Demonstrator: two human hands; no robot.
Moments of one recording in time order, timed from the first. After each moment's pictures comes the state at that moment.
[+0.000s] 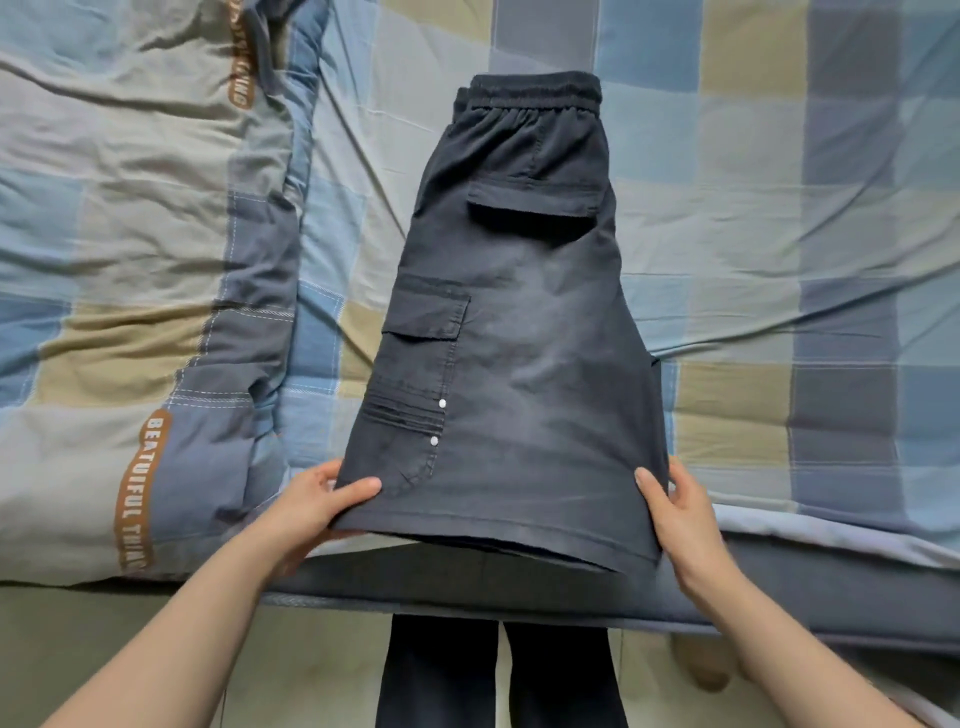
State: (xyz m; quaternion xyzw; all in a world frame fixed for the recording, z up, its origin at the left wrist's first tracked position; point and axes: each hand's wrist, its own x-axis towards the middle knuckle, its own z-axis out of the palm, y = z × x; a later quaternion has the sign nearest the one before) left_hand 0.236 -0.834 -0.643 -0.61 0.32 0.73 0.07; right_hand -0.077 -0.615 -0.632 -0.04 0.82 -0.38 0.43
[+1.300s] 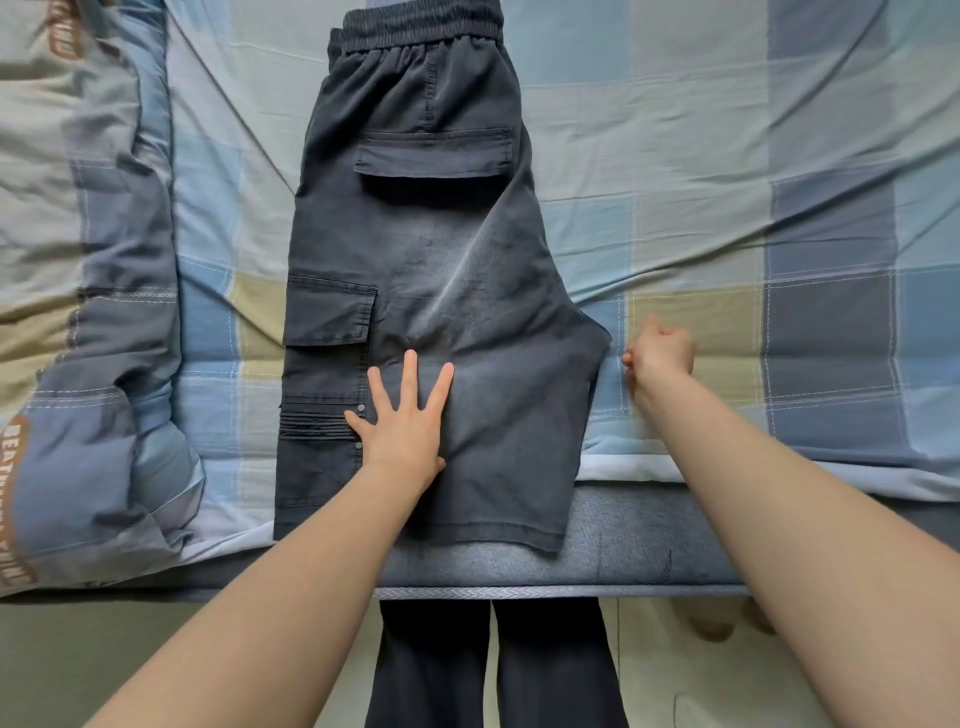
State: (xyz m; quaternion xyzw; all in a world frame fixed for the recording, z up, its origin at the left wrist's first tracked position) left_hand 0.058 -0.760 -0.695 -0.41 0.79 0.21 0.40; right_hand -0.195 -0.677 -0.710 0.18 0.86 -0.35 0.33
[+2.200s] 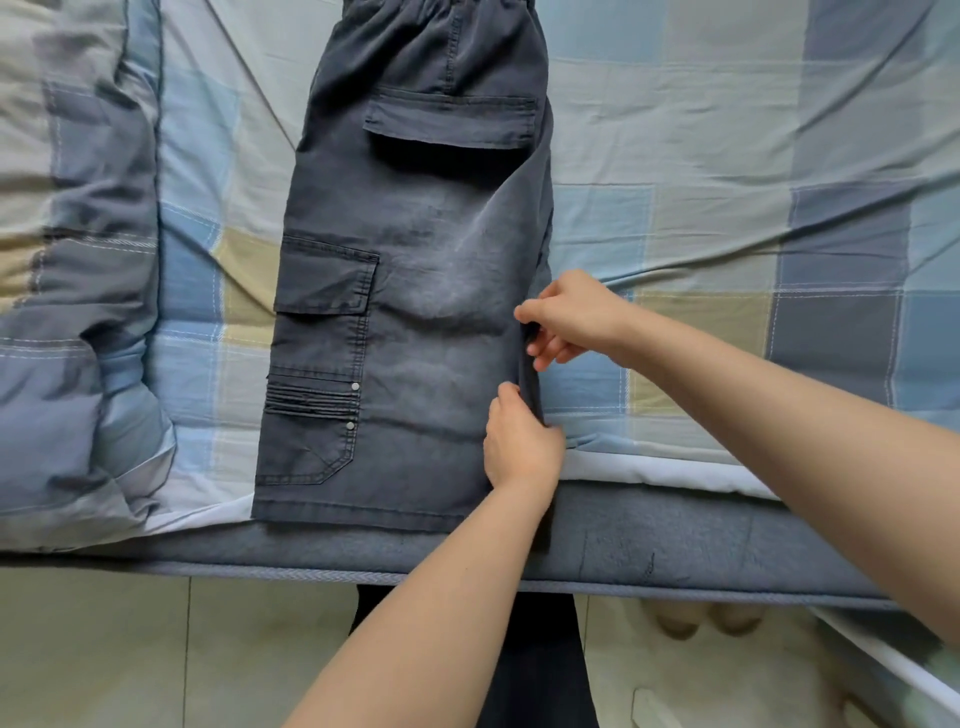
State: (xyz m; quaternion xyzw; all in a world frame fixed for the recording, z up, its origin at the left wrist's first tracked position) left_hand -0.038 -0.675 -0.682 -0.66 0.55 0.49 0.11; right_hand -0.166 -0.746 -0.653 -0.23 0.76 -0.12 0.60
